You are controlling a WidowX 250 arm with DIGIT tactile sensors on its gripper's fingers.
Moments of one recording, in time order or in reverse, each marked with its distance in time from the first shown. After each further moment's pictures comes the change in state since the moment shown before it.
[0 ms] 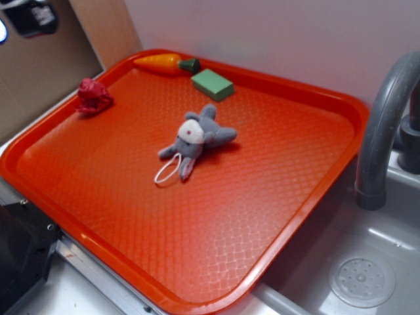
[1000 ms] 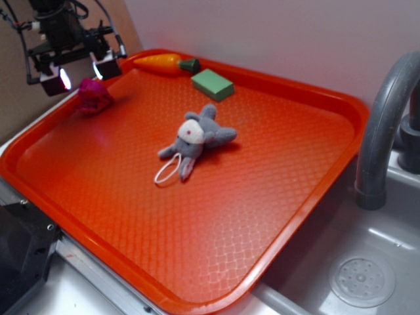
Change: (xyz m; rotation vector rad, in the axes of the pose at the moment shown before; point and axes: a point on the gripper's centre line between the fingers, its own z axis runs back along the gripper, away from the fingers) arm 0.109 0.070 -0.117 0.205 -0.115 0.479
